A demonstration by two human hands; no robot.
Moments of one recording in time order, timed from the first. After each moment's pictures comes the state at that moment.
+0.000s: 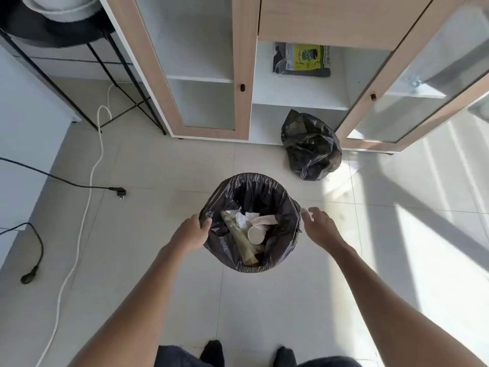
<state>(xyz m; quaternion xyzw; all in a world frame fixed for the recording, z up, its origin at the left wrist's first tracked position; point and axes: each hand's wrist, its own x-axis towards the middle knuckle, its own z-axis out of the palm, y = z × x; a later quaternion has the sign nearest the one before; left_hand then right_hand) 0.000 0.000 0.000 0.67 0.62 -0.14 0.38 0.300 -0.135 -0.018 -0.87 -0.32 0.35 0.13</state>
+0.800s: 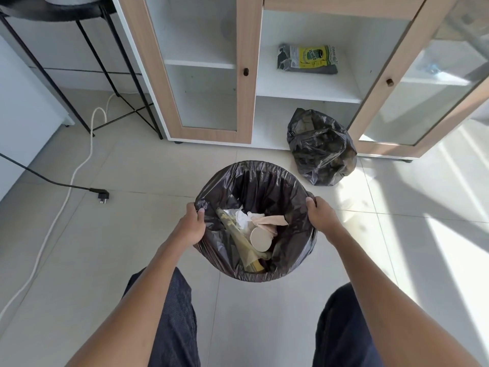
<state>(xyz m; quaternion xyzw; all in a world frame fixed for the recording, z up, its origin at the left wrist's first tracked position) 0.005 0.005 -0.163 0.66 0.63 0.02 0.41 0.312 -0.101 -0.173 -0.86 -0.31 0.31 0.26</state>
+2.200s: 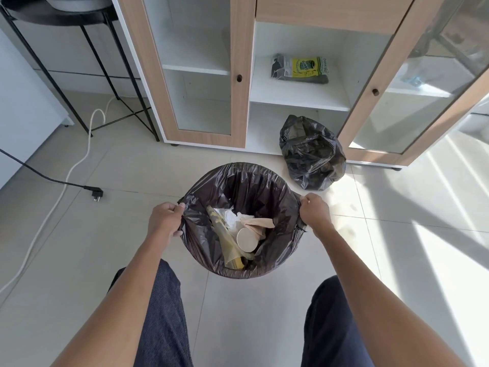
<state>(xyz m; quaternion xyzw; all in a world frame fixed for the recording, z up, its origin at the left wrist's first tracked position) -0.003 -0.001 -0.154 0.48 0.71 0.24 0.46 0.320 -0.108 -0.150 -0.87 -0.30 0.27 0.29</state>
